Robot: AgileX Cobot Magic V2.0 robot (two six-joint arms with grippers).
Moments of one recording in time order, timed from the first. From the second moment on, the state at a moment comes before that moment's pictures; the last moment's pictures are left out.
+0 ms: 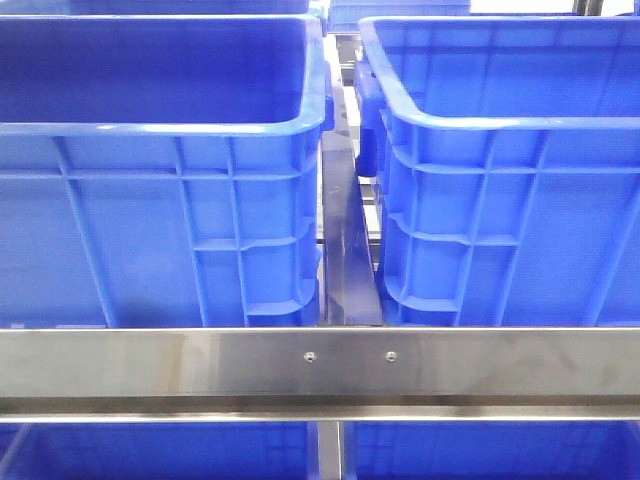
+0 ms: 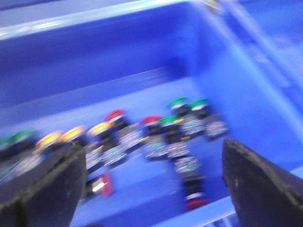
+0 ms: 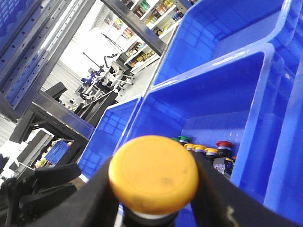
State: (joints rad) left arm -0.28 0.86 -0.94 -0.05 0.61 0.02; right arm -0.02 1.18 -0.85 1.75 0.88 -1.07
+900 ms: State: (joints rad) left arm -0.13 0.36 -0.63 -0.06 0.62 0.01; right arm -0.02 1.18 -0.85 1.74 0.63 -1.10
